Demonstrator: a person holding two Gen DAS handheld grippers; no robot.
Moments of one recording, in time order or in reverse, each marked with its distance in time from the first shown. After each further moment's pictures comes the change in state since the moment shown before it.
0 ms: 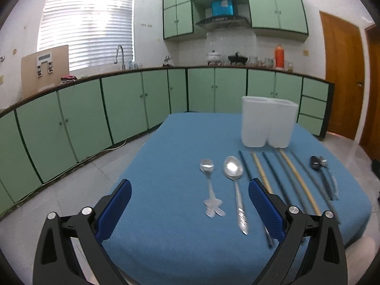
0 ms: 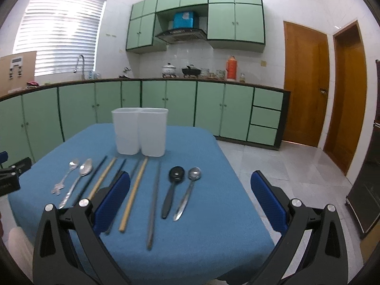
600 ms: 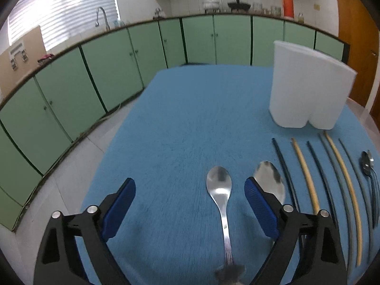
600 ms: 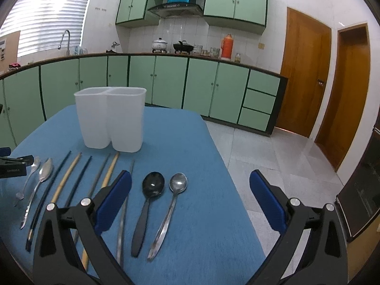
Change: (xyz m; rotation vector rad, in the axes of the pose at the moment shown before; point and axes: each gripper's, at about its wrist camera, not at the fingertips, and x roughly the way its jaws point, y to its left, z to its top) left arm 0.166 -0.018 0.029 0.074 0.344 0.027; right arm 0.103 -0.006 0.017 -0.042 0.156 -0.063
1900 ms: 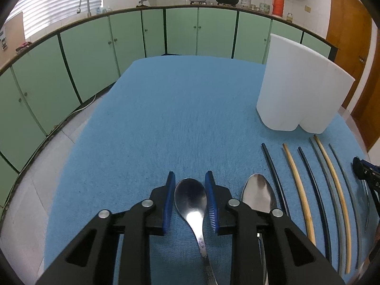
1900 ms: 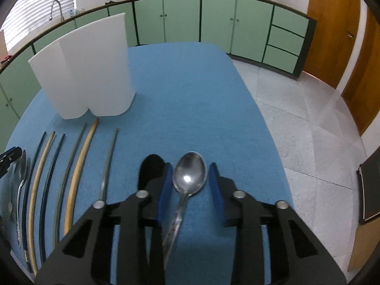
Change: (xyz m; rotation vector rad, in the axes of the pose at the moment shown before) left arm 0.014 0.006 0.002 -0.012 0.031 -0.171; right arm 0.111 -0.002 0.004 0.027 0.407 0.153
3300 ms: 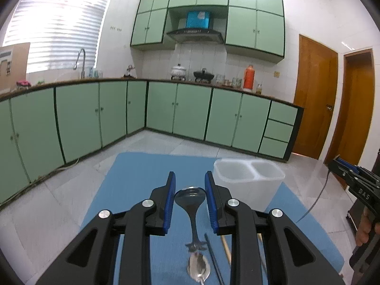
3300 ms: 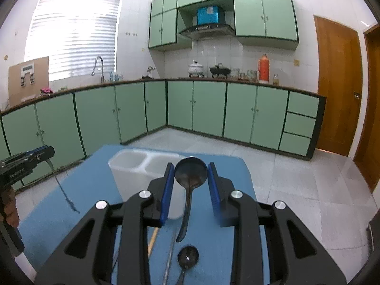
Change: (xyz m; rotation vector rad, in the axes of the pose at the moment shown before) left arm -0.131 -0.016 0.054 -0.003 -0.479 -0.162; right arm -0.160 0.010 0.053 -0.100 -0.566 0.140
